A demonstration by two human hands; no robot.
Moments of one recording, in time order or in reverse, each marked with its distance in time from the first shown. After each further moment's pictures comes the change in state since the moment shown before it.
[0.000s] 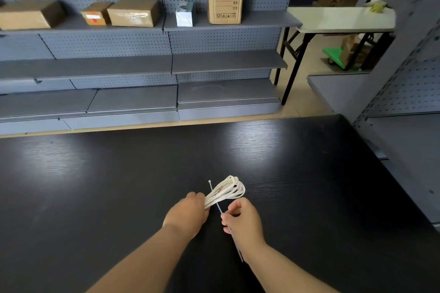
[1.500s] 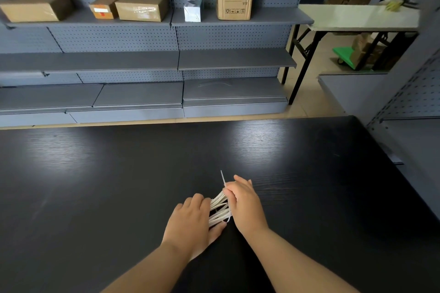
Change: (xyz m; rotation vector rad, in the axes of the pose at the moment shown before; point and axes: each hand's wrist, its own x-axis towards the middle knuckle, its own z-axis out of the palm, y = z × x) left_hand -0.014 -0.009 0.026 0.159 0.297 0.163; right_hand 0.051 0.006 0.003 -0.630 -0.003 -0.625
